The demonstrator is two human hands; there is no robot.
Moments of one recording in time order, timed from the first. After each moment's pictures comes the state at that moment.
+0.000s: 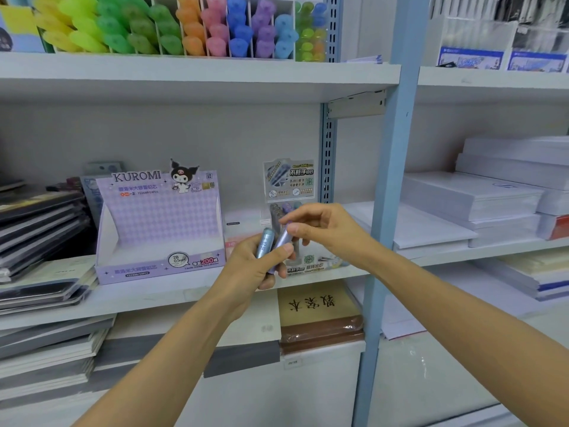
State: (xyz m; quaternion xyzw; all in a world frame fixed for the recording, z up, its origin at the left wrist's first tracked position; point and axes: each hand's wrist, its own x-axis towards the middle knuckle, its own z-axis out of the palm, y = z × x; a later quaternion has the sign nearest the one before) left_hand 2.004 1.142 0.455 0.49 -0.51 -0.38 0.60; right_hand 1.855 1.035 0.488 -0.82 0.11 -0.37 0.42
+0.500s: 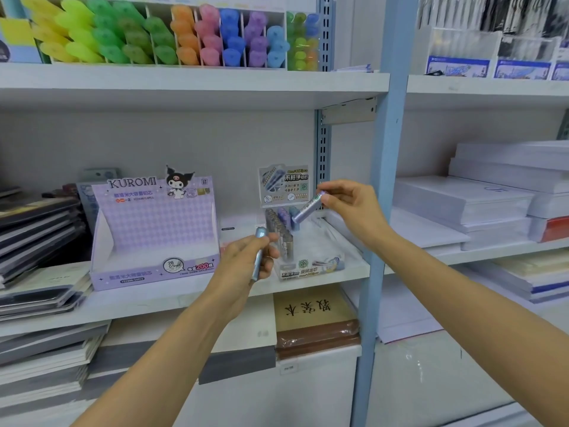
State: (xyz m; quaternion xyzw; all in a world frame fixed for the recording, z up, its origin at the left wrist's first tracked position) left_hand 2.002 1.137 0.460 0.48 -0.43 -0.39 0.66; right_hand 1.832 0.990 0.503 -0.73 0.21 -0.54 0.36
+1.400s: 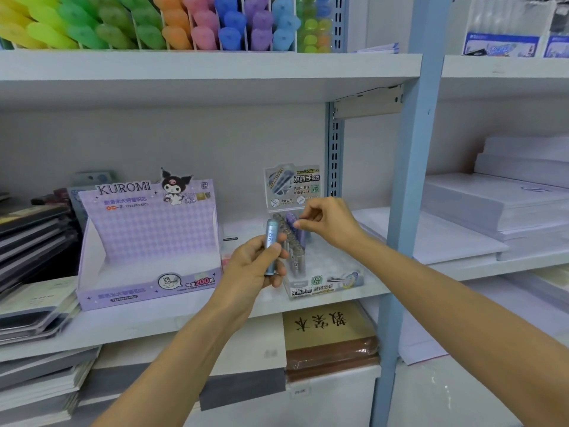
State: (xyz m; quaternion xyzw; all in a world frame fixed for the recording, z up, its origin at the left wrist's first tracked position) left_hand 2.016 1.105 0.457 0.47 -0.49 -0.35 0.65; right_hand 1.897 0.935 0.484 -0.86 0.28 -0.40 0.16
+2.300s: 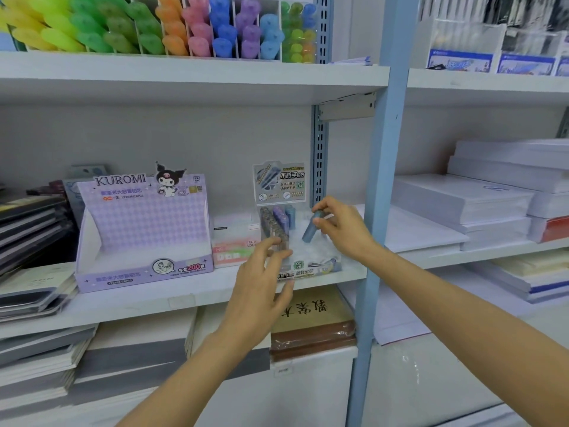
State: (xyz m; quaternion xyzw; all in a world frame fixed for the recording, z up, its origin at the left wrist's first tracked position) left_hand 1.986 1.128 0.412 0.59 -0.70 0.14 0.38; right_hand 1.839 0.973 0.474 -0.82 0.32 -0.43 0.19
